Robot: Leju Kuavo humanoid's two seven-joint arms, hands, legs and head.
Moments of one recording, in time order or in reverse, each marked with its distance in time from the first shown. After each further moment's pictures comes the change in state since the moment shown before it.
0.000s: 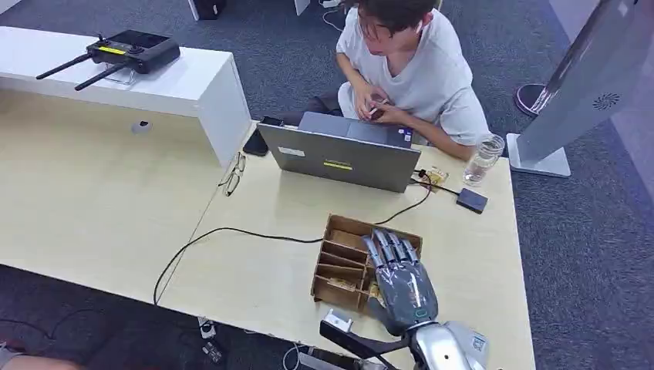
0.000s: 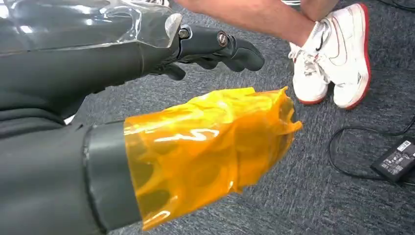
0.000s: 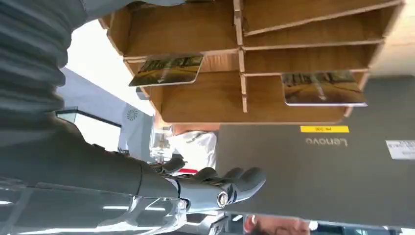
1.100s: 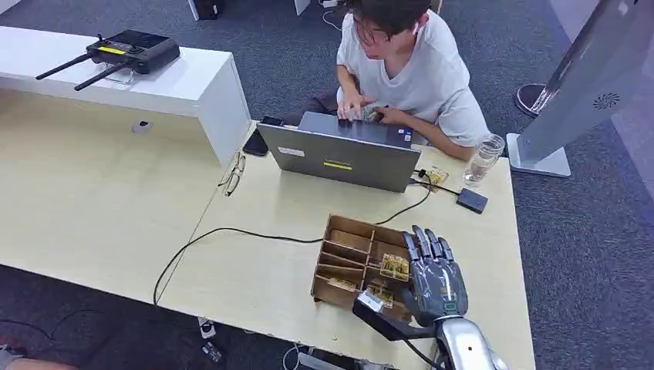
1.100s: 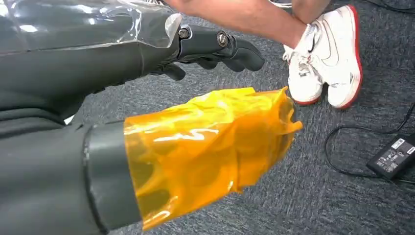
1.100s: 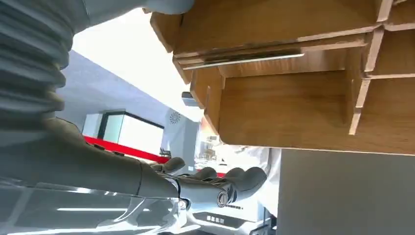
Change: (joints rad) left arm 0.000 0.001 -0.025 0.004 -0.002 0.009 0.002; right arm 0.031 -0.018 -0.141 0.061 0.037 -0.025 0.022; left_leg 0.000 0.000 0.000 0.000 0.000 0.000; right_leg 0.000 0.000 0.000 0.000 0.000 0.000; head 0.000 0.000
